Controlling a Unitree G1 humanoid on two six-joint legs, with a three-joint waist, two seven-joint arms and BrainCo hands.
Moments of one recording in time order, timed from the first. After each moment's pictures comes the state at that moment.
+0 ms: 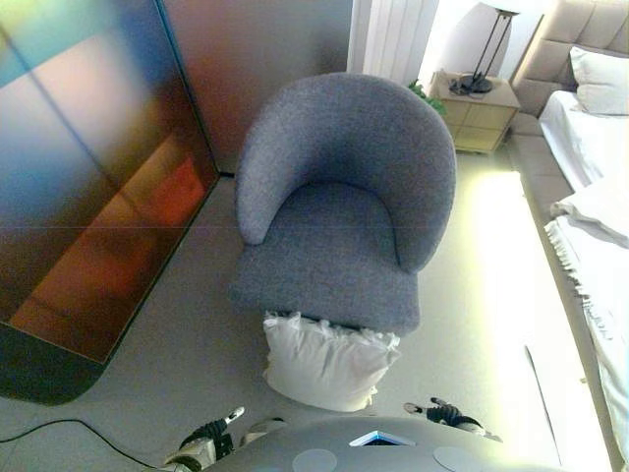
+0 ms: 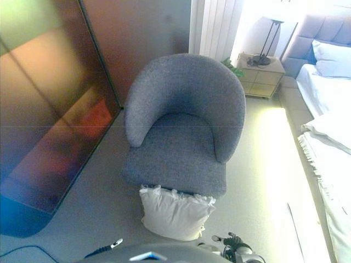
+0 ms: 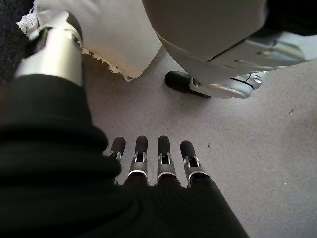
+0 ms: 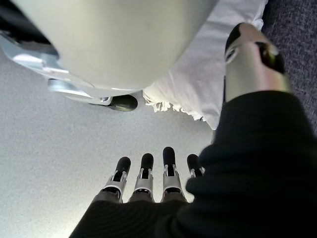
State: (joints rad) left arm 0.06 0.22 -0.13 1.31 -0.49 0.07 0.15; right arm 0.05 -0.21 0.23 1.26 0.22 0.01 -0.05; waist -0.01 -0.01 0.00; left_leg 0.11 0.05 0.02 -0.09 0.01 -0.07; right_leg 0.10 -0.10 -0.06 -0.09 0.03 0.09
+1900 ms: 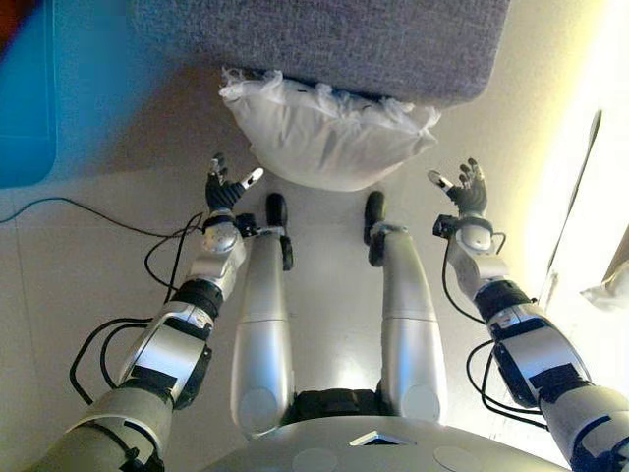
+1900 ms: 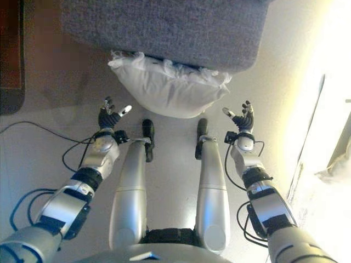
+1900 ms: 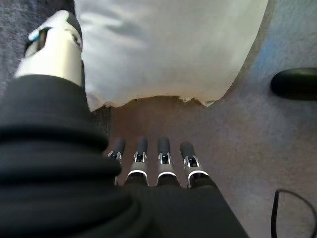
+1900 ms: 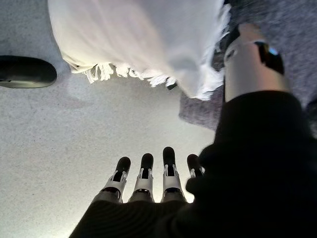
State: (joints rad) left arm -0.61 0.37 -0.36 0.86 -0.55 -0.29 0.42; right arm -0.59 -0.39 0.27 0.87 0.58 -0.23 -0.38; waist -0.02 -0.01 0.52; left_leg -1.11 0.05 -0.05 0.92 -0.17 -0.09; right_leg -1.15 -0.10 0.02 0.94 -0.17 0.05
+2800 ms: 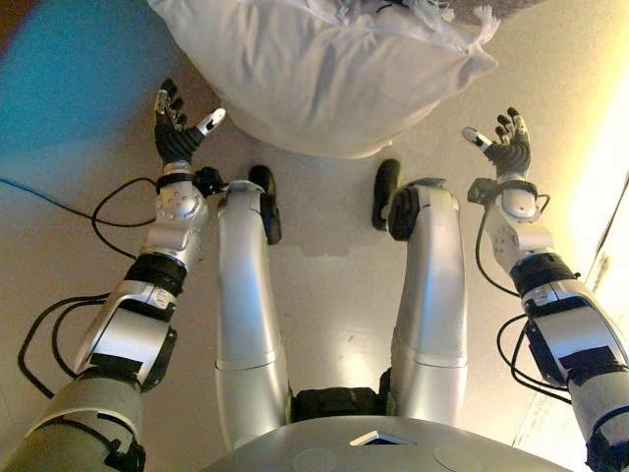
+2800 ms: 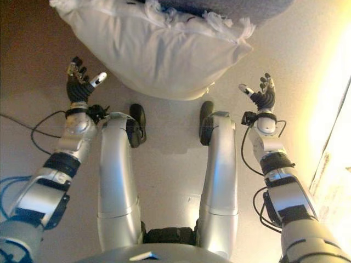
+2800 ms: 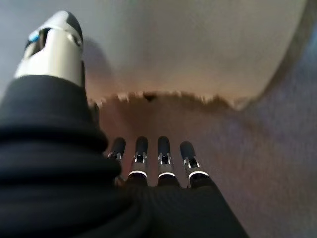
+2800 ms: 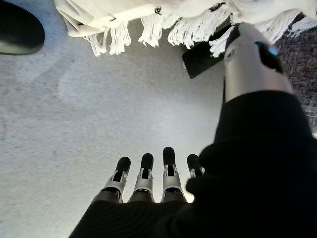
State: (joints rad) left arm -0.69 0.52 -0.37 0.78 -0.58 -0.44 0.37; right arm -0.67 -0.54 0.28 0.88 0.64 -0.23 -0.24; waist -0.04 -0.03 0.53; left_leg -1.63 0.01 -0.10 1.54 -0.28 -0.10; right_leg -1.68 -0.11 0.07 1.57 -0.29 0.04
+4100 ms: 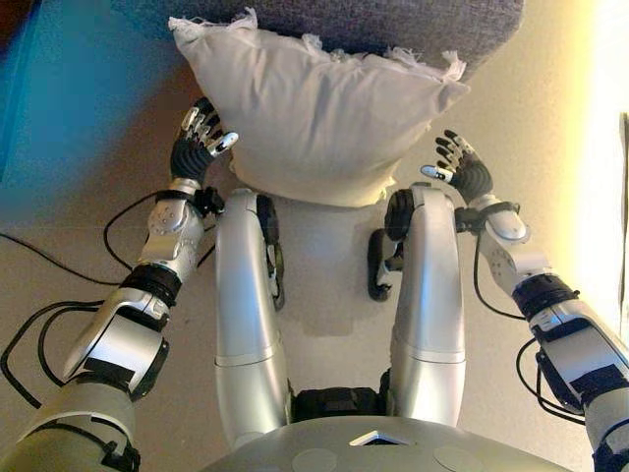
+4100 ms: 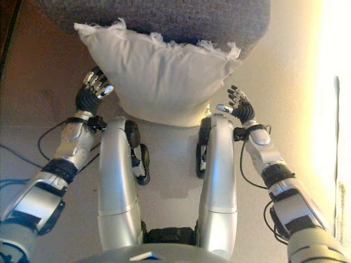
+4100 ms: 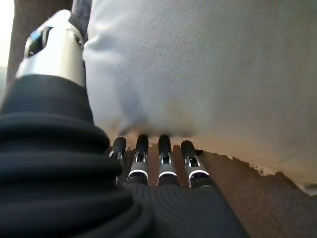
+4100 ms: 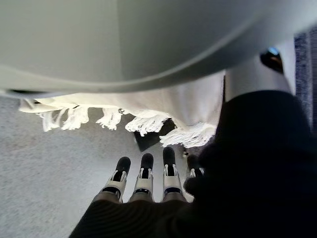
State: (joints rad) left arm -0.66 0.57 -0.48 0.80 -0.96 -0.45 -0.02; right arm -0.58 -0.60 0.44 0.69 0.73 -0.25 0.02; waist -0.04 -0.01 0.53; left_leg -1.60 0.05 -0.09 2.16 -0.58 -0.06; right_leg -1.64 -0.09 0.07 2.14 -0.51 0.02
